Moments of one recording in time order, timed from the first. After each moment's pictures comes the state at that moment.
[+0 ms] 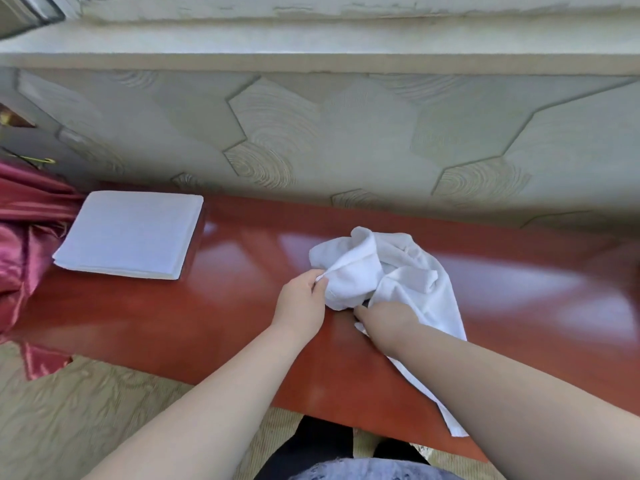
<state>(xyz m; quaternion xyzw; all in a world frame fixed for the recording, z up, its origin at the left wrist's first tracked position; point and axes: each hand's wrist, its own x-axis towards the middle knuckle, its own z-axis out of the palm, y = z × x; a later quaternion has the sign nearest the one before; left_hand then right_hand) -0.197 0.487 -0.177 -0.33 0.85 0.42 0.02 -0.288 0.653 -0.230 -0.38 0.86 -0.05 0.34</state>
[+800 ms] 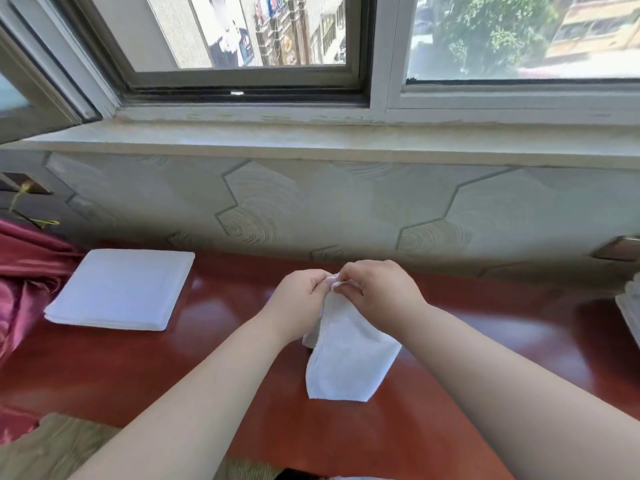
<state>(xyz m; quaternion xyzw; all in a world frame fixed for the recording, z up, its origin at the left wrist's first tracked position) -0.250 0.508 -0.050 -0.17 0.87 0.47 0.00 -0.352 0.667 -0.060 -0.45 0.85 -0.27 0.00</state>
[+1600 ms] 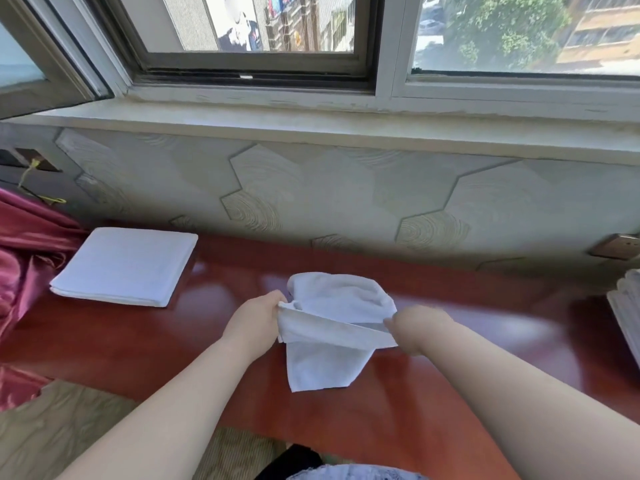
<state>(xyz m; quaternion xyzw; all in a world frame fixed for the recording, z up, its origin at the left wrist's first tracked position) -0.169 0.474 -0.113 -0.26 0.92 0.28 0.08 -0.342 0.732 -0.115 -0.36 0.85 0.21 0.33</state>
